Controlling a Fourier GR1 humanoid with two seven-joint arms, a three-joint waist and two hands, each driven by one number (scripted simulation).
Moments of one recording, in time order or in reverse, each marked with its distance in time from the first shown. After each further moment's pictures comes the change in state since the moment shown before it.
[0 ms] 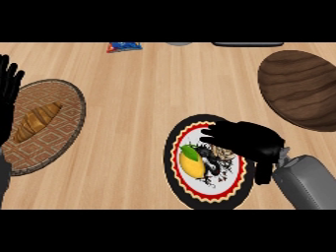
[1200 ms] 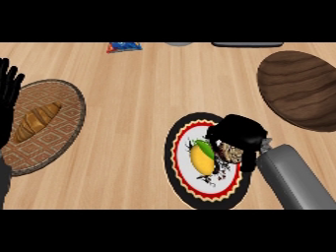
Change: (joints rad) left arm 0.016 -0.031 0.033 -0.016 -0.024 -0.040 0.001; right arm -0.083 0.143 -0.092 0.305 0.179 -0.215 -0.130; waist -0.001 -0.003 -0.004
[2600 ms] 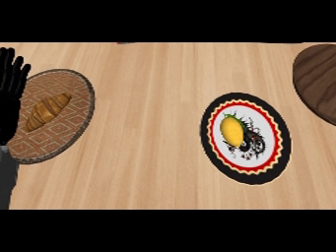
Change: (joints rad) left arm -0.040 -0.024 -0.027 -0.044 -0.001 0.004 0.006; right arm -0.203 -0.799 -0.628 0.599 -0.298 -0.172 -0.390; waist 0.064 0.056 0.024
